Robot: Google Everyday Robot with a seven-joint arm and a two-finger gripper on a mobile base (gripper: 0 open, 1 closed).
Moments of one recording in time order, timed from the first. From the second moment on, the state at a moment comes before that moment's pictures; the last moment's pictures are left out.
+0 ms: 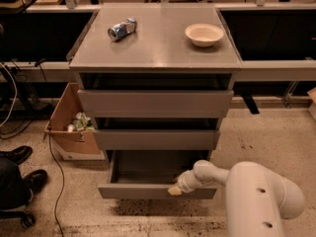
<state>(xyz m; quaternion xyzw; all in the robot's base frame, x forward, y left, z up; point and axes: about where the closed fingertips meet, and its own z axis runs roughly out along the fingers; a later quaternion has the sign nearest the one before) 0.621 -0.083 0.189 -0.45 0.84 0.22 0.20</state>
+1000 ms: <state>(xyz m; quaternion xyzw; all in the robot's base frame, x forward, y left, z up) 0.575 -0.082 0.205 -0.46 0.84 0.22 0.15</state>
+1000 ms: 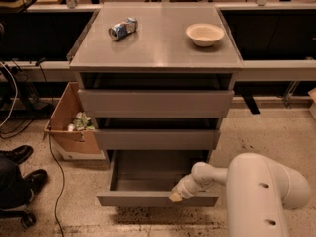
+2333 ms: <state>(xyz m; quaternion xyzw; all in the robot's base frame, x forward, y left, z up) 0.663 -0.093 0.258 -0.46 0.85 0.21 0.16</state>
